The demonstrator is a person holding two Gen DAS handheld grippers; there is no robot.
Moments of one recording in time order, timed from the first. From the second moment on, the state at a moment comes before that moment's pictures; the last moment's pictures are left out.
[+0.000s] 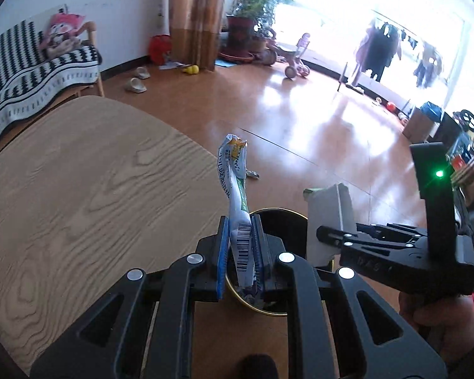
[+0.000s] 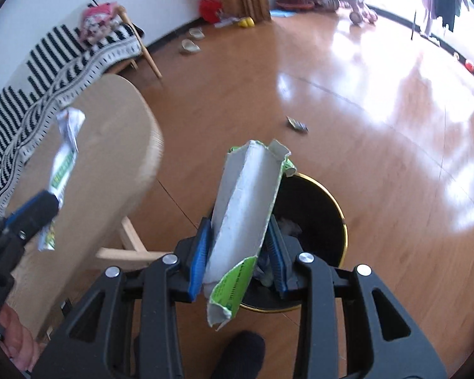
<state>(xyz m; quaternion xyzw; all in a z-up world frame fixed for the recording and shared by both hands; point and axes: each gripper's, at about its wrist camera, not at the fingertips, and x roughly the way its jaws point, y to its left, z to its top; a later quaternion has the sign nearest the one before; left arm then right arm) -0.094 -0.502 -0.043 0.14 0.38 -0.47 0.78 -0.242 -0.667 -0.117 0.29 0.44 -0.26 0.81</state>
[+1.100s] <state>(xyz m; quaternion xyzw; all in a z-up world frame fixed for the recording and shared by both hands) -0.121 -0.586 -0.085 0.20 0.39 -0.51 0.74 -0.269 -0.709 -0.134 0.35 0.42 -0.32 0.77</state>
